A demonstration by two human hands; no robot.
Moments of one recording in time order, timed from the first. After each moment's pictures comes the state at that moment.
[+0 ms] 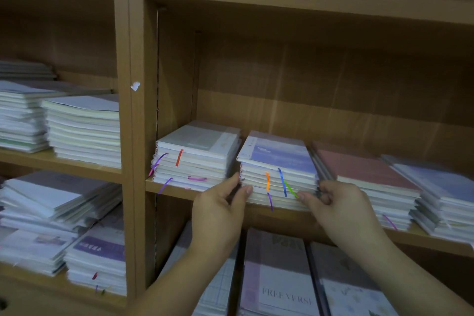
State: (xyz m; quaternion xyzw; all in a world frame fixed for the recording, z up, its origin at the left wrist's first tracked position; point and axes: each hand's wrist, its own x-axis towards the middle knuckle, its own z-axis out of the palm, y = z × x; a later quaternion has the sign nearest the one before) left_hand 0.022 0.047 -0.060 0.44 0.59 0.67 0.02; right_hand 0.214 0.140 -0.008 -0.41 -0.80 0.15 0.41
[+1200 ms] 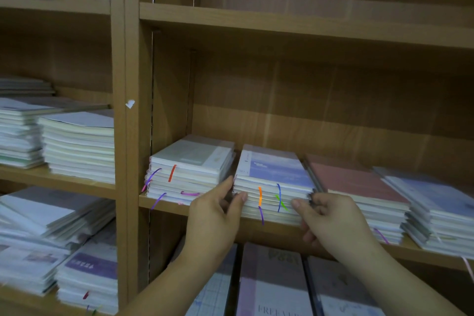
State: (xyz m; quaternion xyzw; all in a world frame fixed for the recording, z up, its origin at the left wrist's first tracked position) left_hand 0.021 0.048 -0.041 0.49 0.60 0.63 -0.02; right_hand 0.212 0.143 -0.005 -0.41 -0.76 0.29 0.41
